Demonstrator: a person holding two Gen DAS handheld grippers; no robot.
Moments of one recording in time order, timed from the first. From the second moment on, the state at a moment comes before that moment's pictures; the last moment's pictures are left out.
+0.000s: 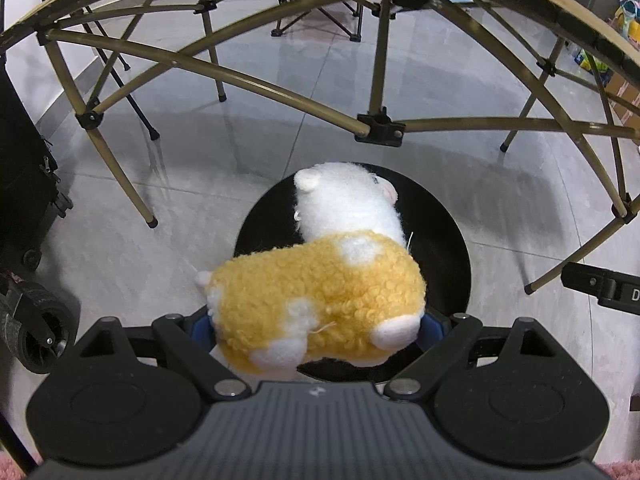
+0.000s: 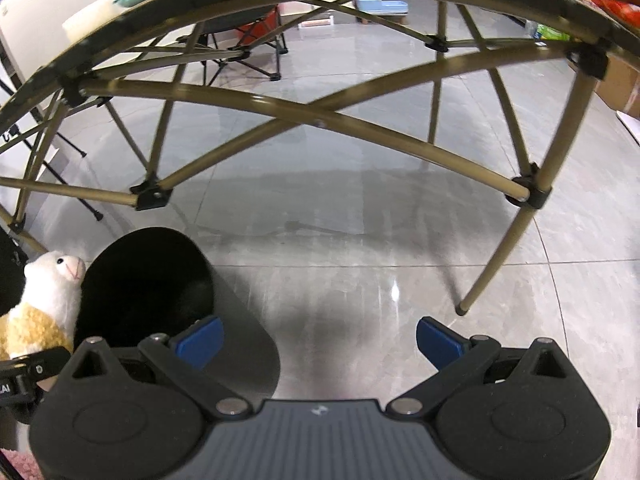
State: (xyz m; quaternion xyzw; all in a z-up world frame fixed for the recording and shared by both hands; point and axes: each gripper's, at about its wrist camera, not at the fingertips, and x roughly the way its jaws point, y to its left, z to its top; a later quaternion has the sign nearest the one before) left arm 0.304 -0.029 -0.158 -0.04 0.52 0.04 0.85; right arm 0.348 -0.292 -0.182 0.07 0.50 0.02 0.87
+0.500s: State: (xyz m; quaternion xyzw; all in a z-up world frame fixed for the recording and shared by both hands) left arm 0.326 -0.052 -0.172 -0.04 0.56 0.04 0.83; right arm 0.341 -0.325 -0.201 0.08 0.51 -0.01 0.86
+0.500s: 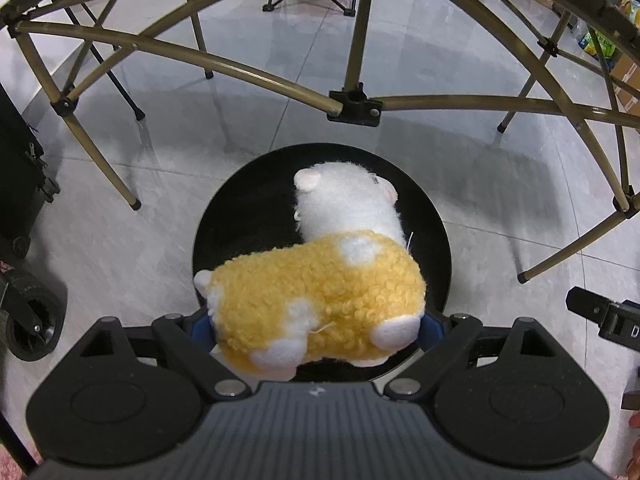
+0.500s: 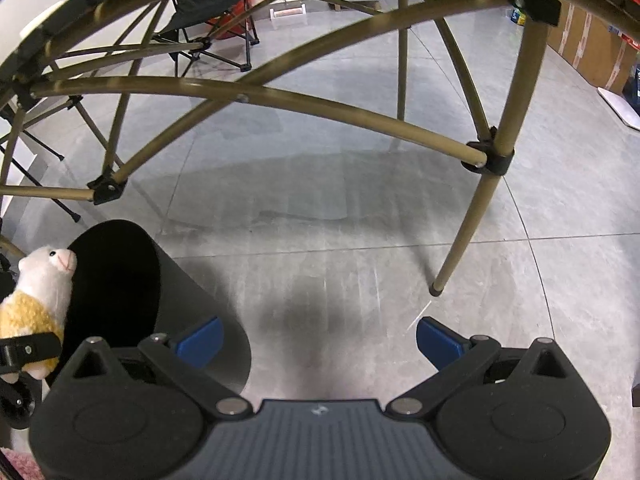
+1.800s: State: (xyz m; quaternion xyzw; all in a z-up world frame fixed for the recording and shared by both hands) left arm 0.345 -0.062 -0.194 -0.06 0.59 0.05 0.81; right arm 0.344 -0.316 -0.216 0.06 0.53 -0.01 0.85
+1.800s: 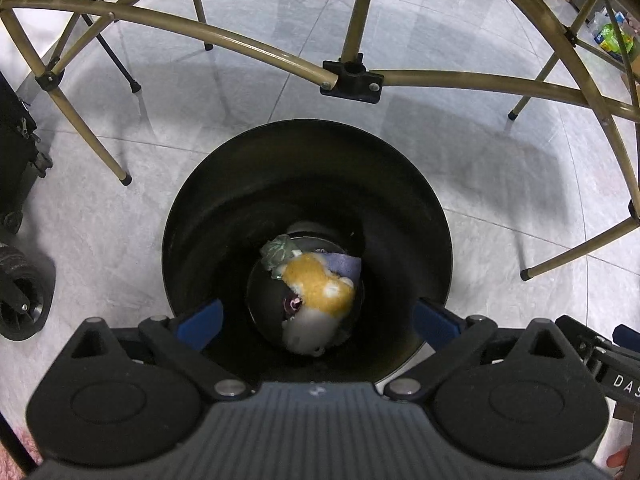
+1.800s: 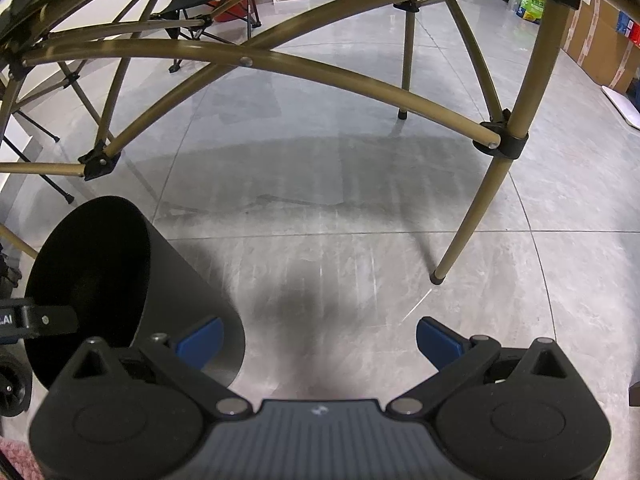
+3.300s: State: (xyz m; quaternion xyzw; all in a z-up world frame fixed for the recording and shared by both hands) left arm 0.337 -0.013 0.003 -0.08 0.29 0.06 0.95; right arm 0.355 -0.240 -0.015 0.09 0.18 0.12 0.97
